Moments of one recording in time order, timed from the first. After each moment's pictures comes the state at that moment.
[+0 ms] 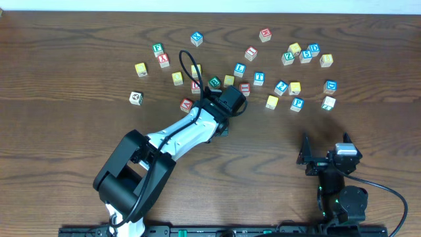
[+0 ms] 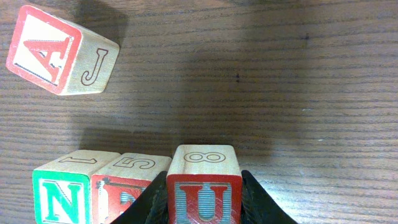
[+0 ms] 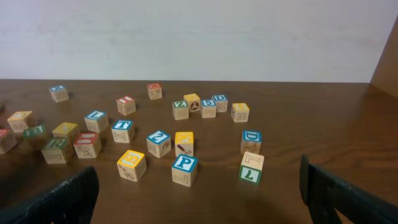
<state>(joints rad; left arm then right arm) -0.69 1.92 1.22 -0.65 -0.28 -0.62 0.05 0.01 0.01 -0.07 0.06 0.01</state>
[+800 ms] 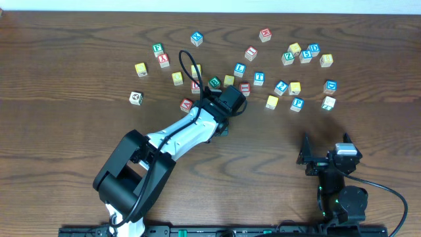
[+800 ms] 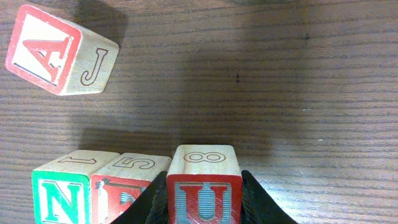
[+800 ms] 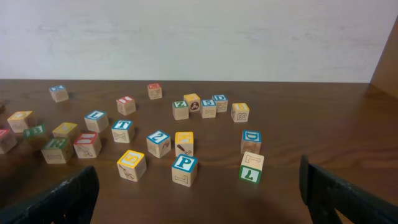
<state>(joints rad) -0.69 1.92 1.22 -0.65 -0.27 -0.62 0.05 0.01 0.01 -0.07 0.06 0.01</state>
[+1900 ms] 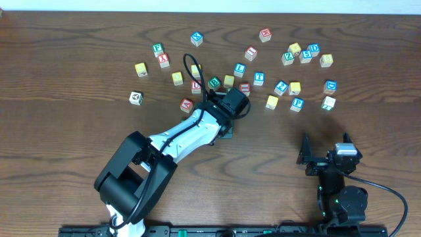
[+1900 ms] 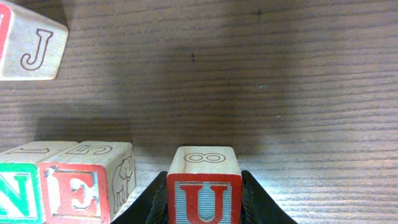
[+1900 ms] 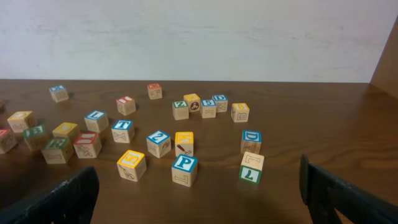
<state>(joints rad) -0.72 1.92 1.22 -0.64 -0.21 -0.62 0.05 0.01 0.01 -0.07 0.06 0.01</state>
